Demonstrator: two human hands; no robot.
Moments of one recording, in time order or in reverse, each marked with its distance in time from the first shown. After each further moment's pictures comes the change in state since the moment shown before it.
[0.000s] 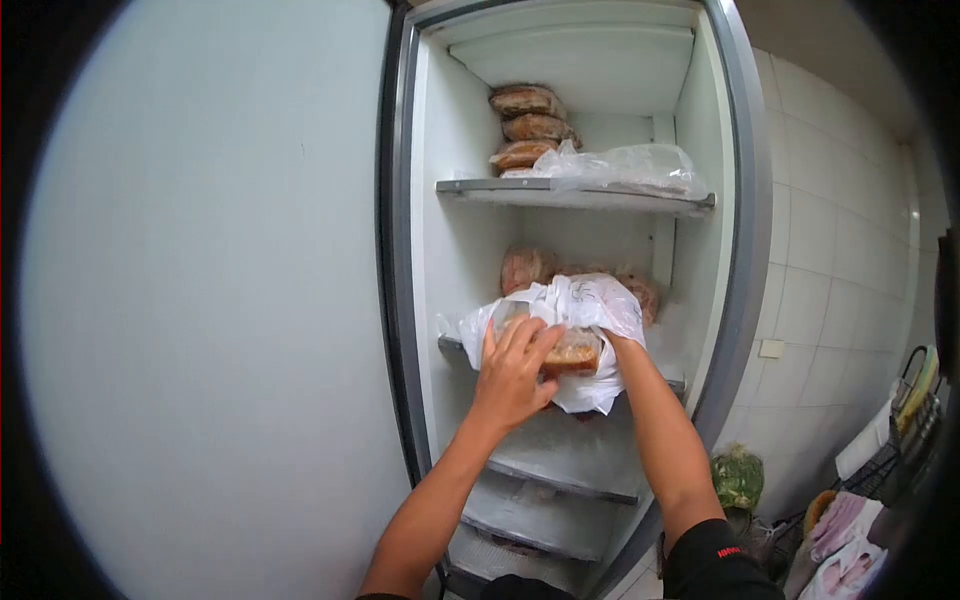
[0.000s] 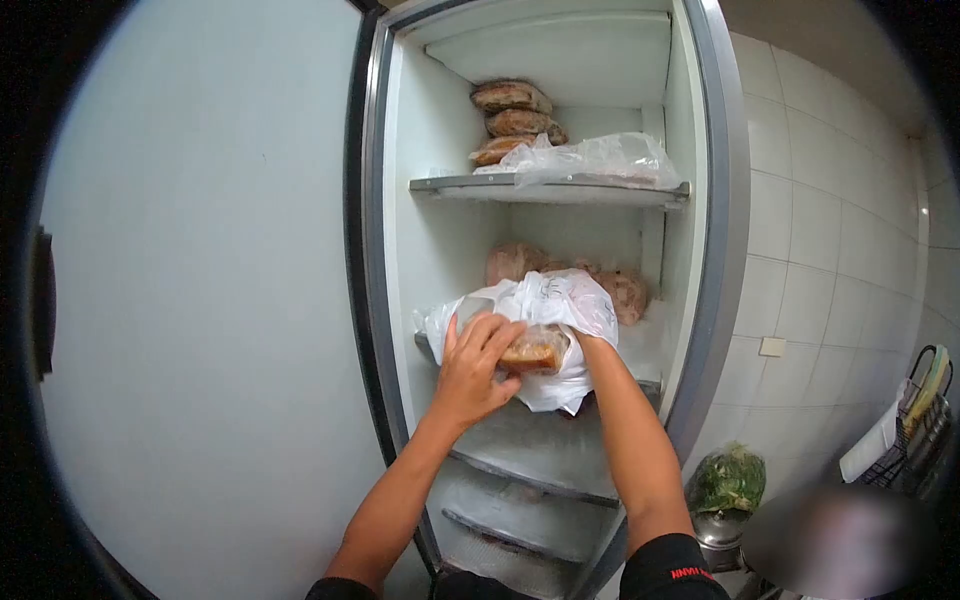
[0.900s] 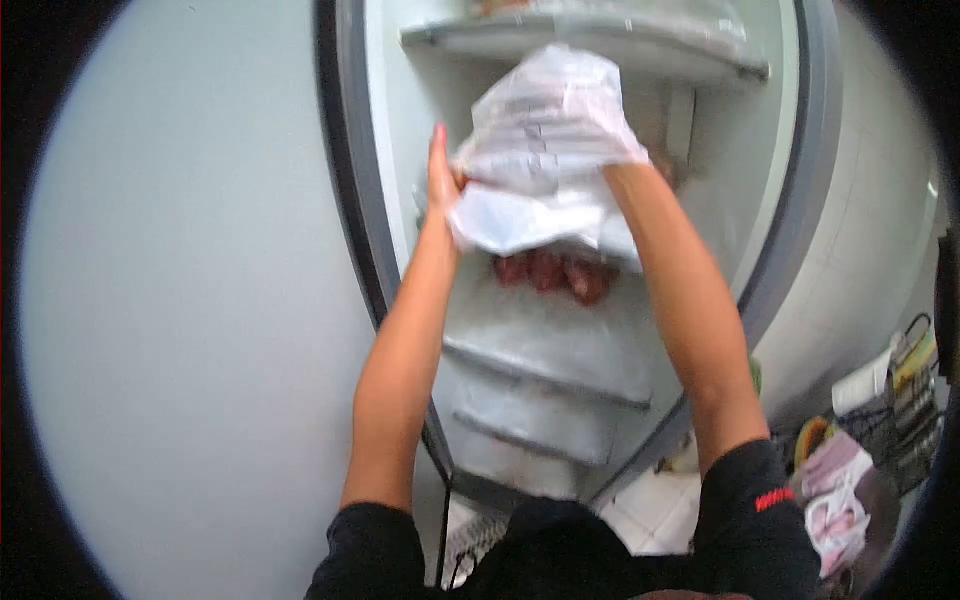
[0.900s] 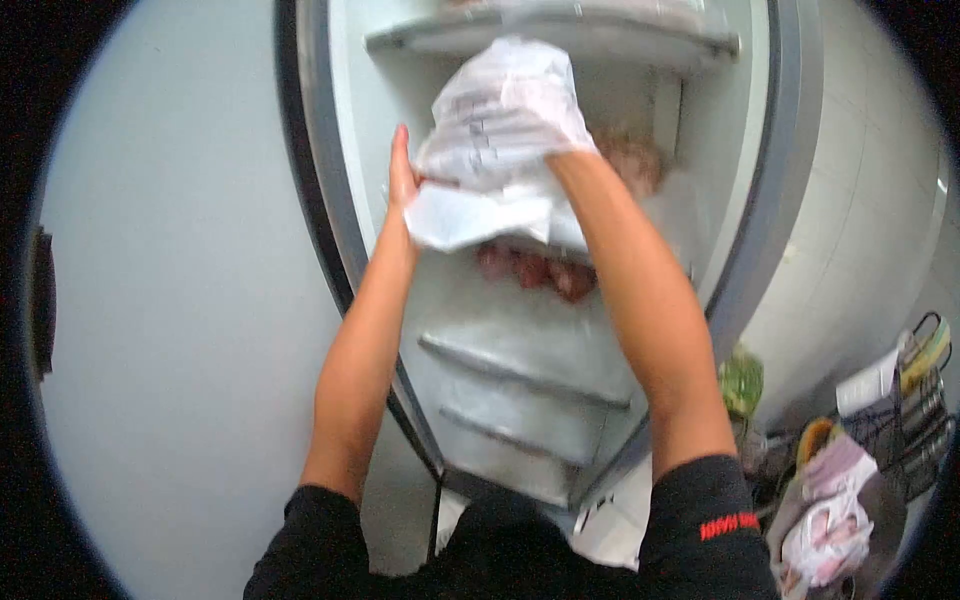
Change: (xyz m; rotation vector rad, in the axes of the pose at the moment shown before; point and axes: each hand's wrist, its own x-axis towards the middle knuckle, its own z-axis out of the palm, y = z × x) left_hand 0.048 -0.131 0.050 -1.953 0.015 -0.954; right_hand 0.052 -0.057 0.008 -0.264 0.113 -0.461
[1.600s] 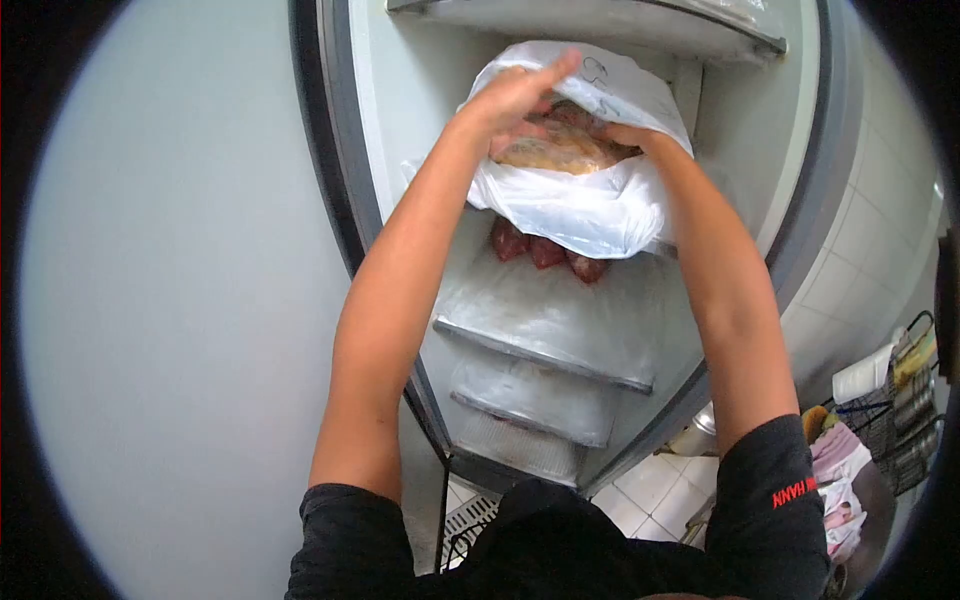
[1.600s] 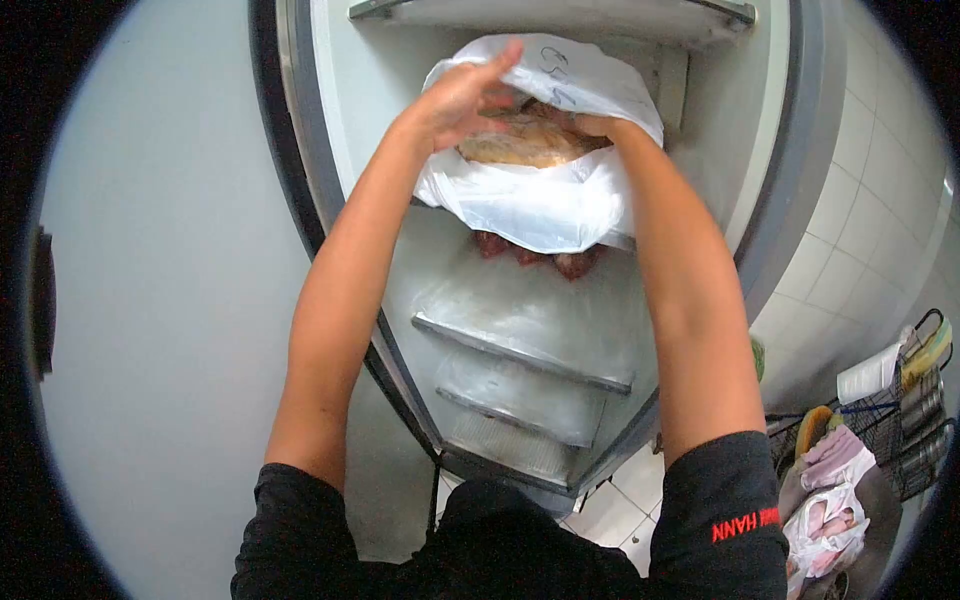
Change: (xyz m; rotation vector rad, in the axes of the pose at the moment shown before) left_hand 0.039 0.000 0.075 1.009 0.001 0.116; right_hand -0.027 0.072 0.007 -0.152 -0.396 0.391
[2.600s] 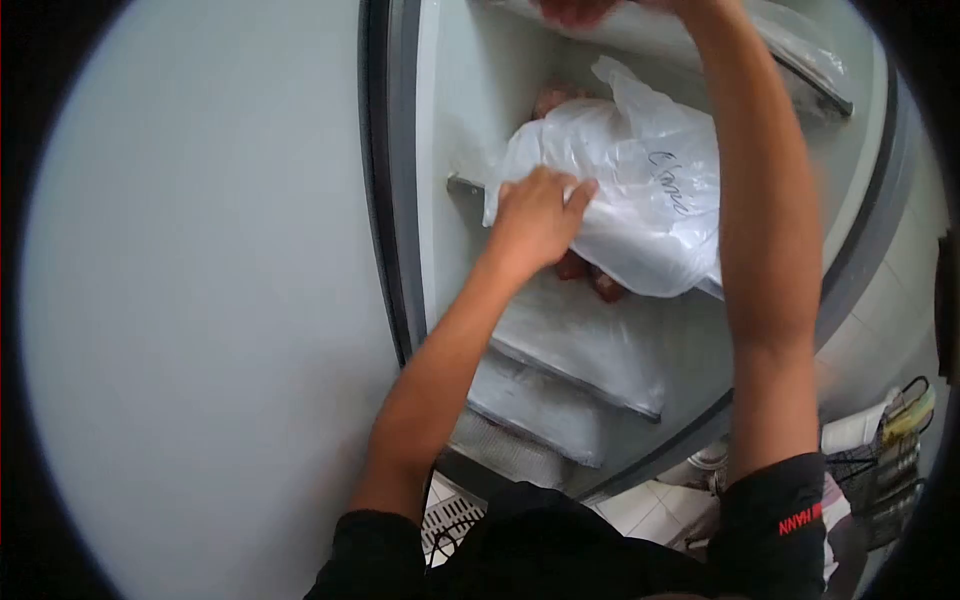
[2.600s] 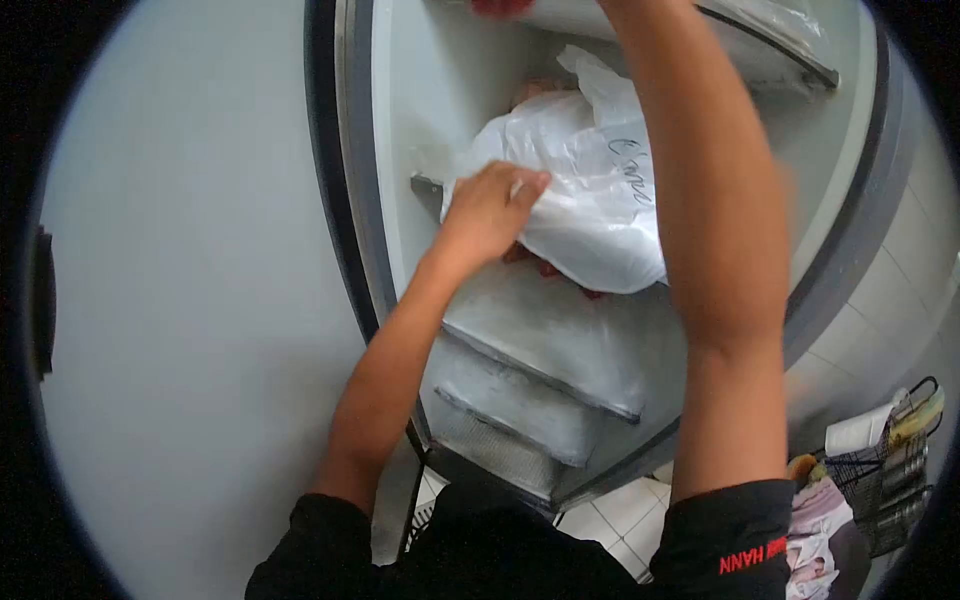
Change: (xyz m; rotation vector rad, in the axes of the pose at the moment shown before) left_hand -0.094 -0.072 0.010 0.734 0.372 0.230; right_hand -0.013 -0.197 -0.172 0.282 -0.139 -0.376
